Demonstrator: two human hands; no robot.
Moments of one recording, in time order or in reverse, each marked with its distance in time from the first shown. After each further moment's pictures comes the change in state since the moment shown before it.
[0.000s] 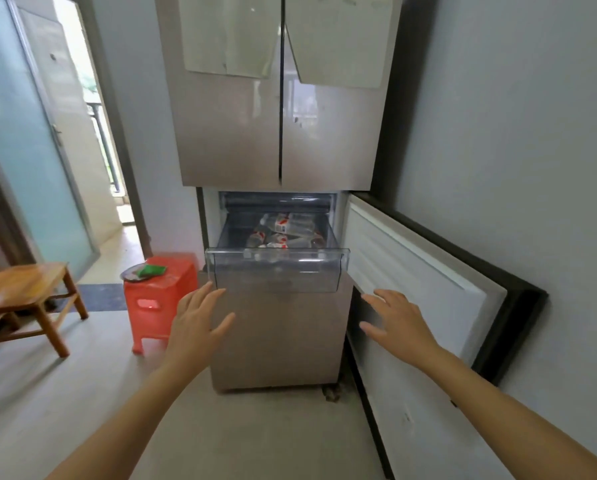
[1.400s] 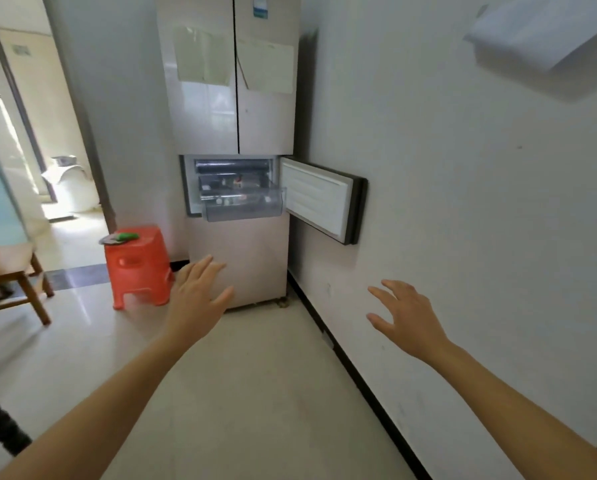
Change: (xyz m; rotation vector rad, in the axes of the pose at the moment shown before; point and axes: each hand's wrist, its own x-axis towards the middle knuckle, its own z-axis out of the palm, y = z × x) left_hand -0.495 -0.045 -0.312 -0.099 -0.080 0.337; right_hand -0.645 -0.282 -0.072 -0.146 0.182 0.239
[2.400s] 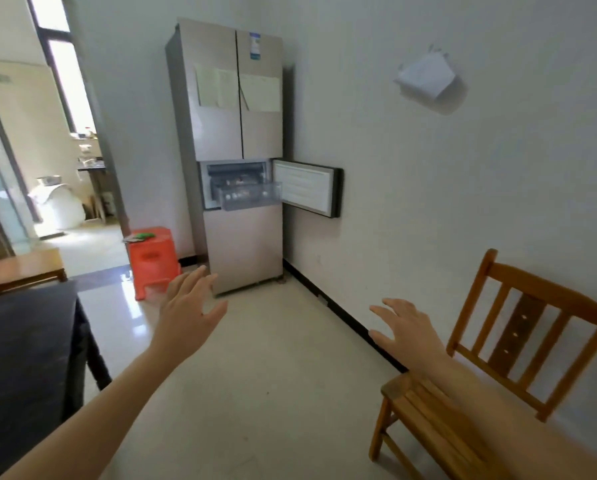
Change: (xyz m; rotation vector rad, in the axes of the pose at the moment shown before) left_hand -0.364 -0.101 -0.315 -0.045 -0.056 0.116; right_hand -0.407 -0.319 -0.090 -0.040 -0.098 0.198
